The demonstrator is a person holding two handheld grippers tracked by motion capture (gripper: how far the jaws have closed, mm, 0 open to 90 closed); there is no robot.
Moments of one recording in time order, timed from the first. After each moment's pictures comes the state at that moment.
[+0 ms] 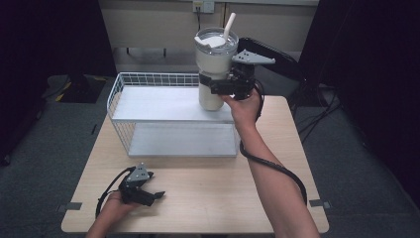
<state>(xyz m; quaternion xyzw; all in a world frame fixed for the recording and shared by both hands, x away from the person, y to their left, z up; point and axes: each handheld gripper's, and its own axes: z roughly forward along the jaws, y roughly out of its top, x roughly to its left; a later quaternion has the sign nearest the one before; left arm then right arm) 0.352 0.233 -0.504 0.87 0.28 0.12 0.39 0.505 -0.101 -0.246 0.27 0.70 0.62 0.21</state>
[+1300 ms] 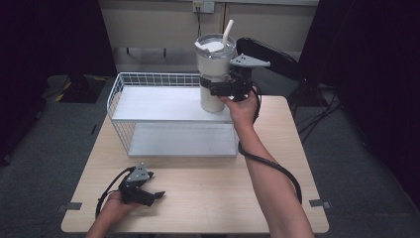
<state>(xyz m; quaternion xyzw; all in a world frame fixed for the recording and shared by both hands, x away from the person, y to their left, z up) 0.352 0.233 -0.504 0.87 0.28 0.12 0.39 0.522 -0.101 -0.266 0.29 0.71 0.60 0.21</state>
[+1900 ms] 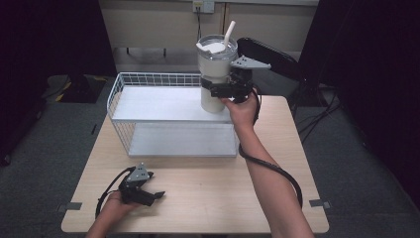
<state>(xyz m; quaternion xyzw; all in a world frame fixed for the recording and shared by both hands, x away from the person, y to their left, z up) 0.352 0.233 -0.504 0.87 0.28 0.12 0.39 0.520 -0.102 -0.271 0.29 0.71 0.61 0.22</state>
